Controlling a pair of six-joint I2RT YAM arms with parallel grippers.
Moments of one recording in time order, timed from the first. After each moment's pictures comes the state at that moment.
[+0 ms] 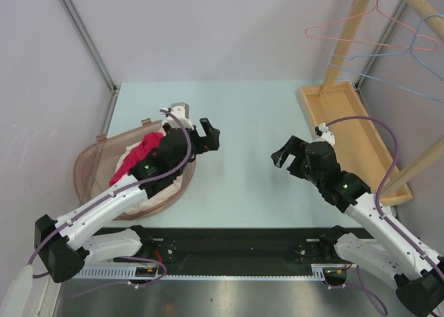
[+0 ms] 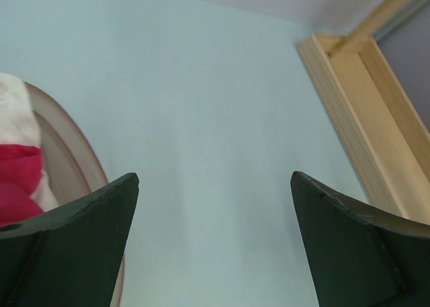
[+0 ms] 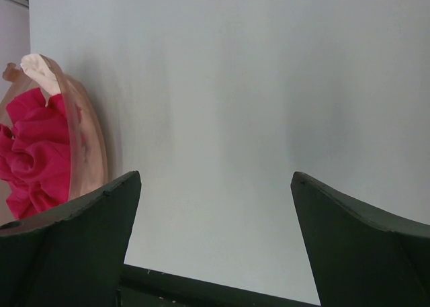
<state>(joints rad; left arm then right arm) -0.75 1.06 0.96 -0.18 -0.51 -0.56 0.58 0.83 0.80 -0.50 0.23 0.83</state>
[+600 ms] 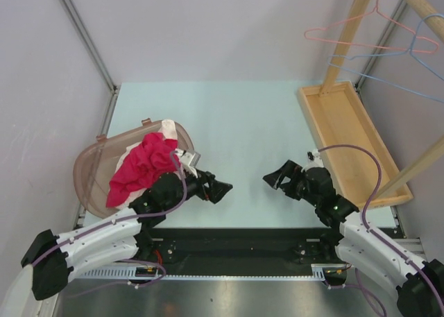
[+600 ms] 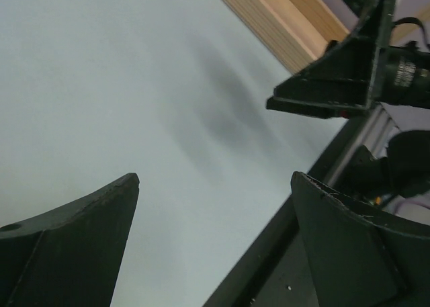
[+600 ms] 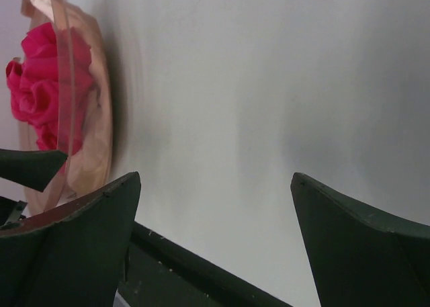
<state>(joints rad) -0.87 0.86 0.39 0.26 0.01 -0.52 0.55 0.73 0.36 -0.12 -0.02 0.92</state>
